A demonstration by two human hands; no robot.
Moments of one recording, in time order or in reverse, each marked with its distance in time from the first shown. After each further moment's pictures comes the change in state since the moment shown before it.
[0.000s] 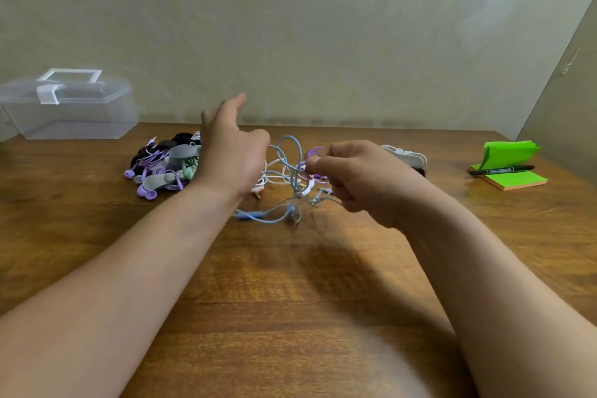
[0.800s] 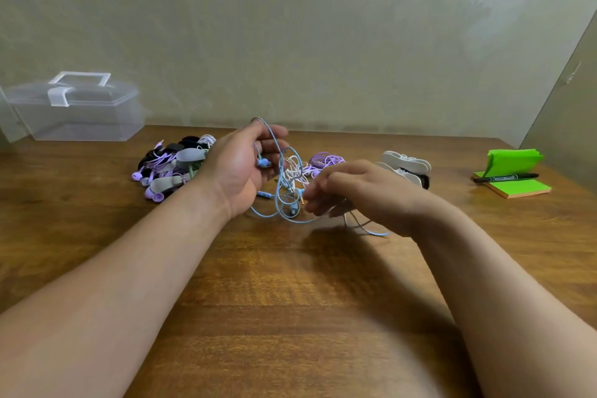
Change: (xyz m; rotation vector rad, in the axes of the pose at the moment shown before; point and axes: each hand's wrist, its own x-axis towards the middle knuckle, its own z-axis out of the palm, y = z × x) left_hand 0.007 -0.003 0.001 -0.688 -0.302 -0.371; right_hand -0.002 0.008 -0.008 -0.198 -0.164 -0.047
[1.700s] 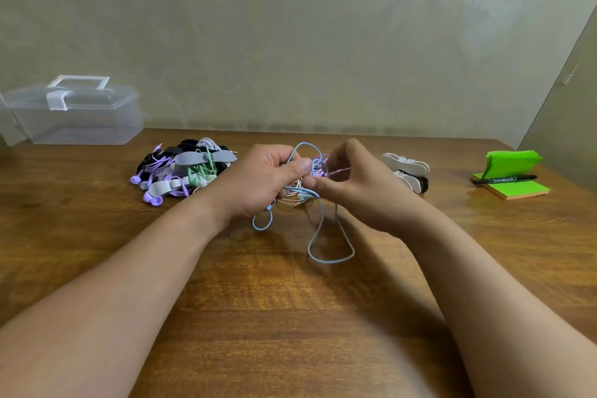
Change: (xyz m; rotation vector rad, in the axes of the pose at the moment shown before) left_hand -0.013 -0.006 -0.004 0.779 -0.340 0.224; right_hand 0.014 0.014 0.002 -0.199 0.327 -0.130
